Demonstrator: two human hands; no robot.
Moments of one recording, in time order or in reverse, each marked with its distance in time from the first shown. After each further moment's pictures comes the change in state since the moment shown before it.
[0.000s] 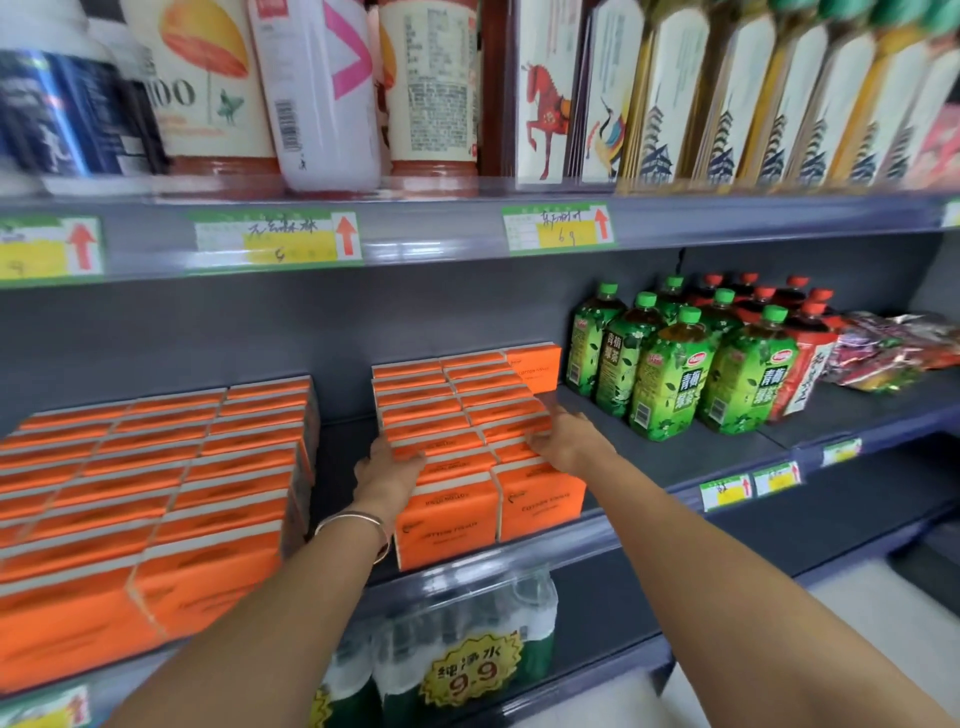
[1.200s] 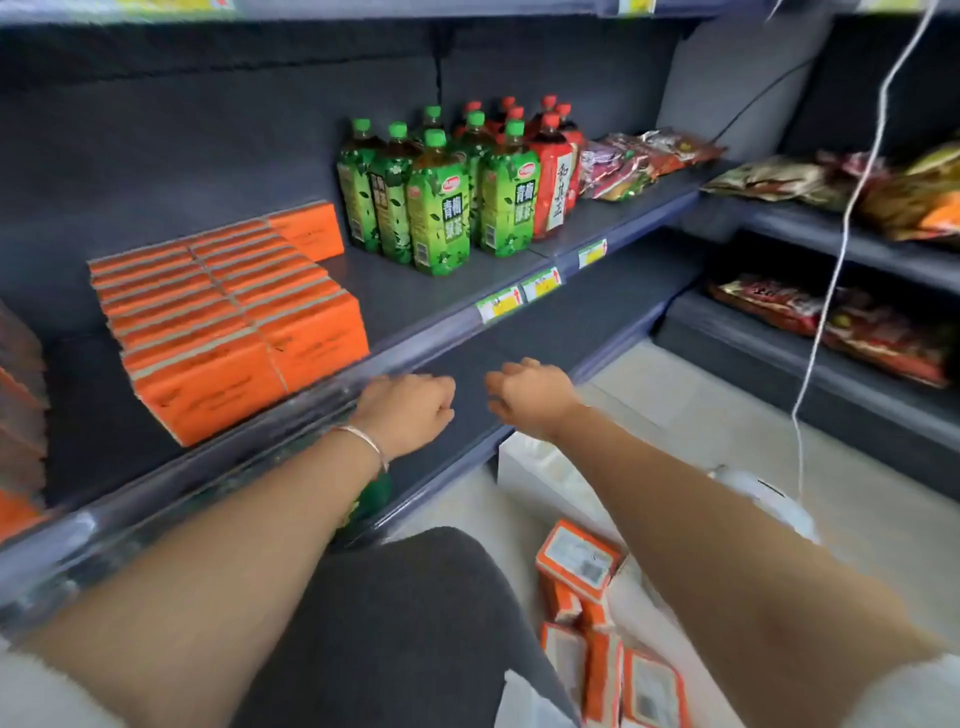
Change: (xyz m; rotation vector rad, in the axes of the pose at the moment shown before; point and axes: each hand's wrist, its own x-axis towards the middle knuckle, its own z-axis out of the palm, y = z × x) left_hand -0.153 -0.003 0.187 1.196 -0.360 1.048; right_hand -0.179 0.195 0.011 -0.518 0.116 -0.080
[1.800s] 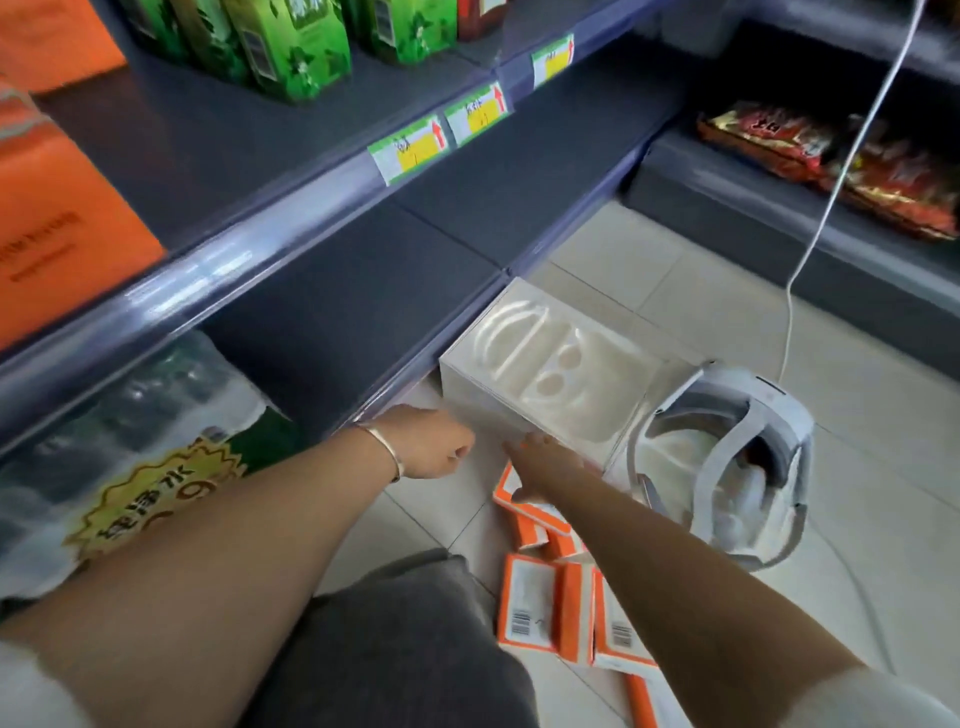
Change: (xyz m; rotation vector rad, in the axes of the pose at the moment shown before) left_hand 0.069 0.058 0.174 0.021 -0.714 0.412; right_hand -0.048 0.060 0.253 0.174 -0.673 0.277
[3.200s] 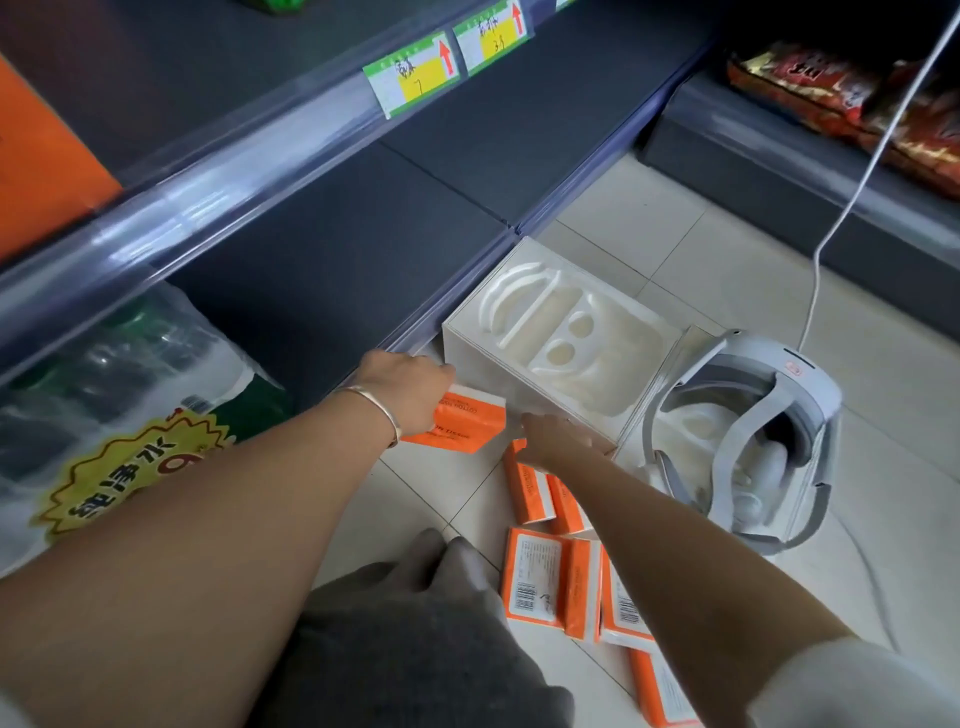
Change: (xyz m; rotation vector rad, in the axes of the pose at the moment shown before) left_hand 0.009 -0.018 0.003 0.144 0.191 -0.215; right_hand 0.029 0.002 0.022 0.321 0.006 0.188
